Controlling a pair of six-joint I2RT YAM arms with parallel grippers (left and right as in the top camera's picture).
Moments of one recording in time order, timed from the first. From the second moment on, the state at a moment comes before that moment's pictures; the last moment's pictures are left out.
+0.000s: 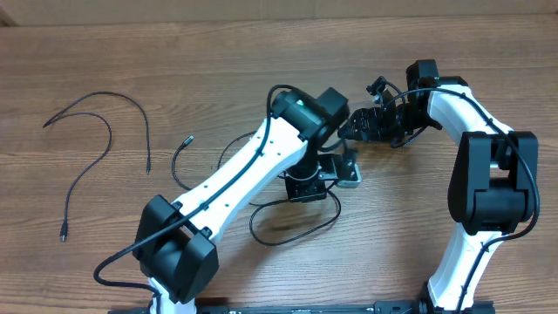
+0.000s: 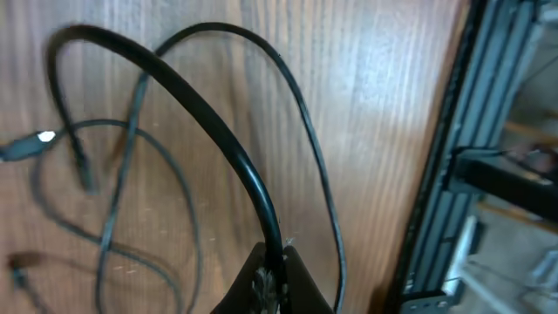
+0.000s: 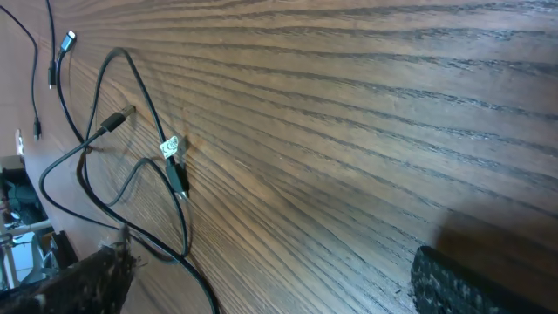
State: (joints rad) left arm -0.76 1.93 1.79 -1.50 0.23 0.69; right arm -0.01 2.12 1.48 -0.89 -0.75 -0.23
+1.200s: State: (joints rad) left arm -0.76 2.13 1.79 -1.17 0.00 0.88; right arm -0.01 2.12 1.48 -0.88 -0.75 -0.23
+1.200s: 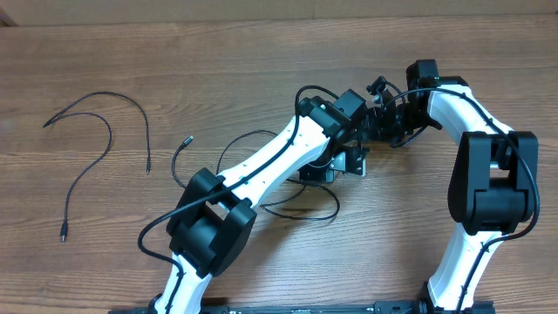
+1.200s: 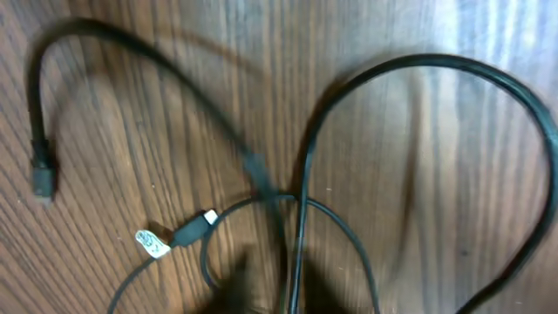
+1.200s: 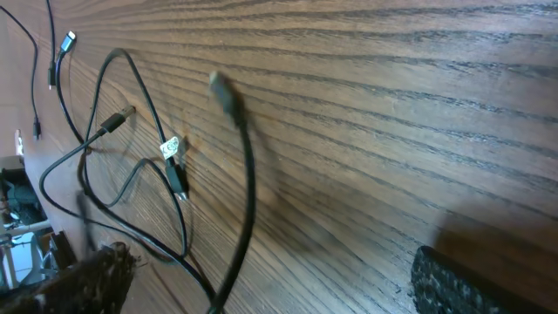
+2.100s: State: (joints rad) left arm -0.72 2.11 1.77 -1.32 -0.01 0.74; right arm -0.01 2.12 1.48 -0.88 -0.75 -0.23
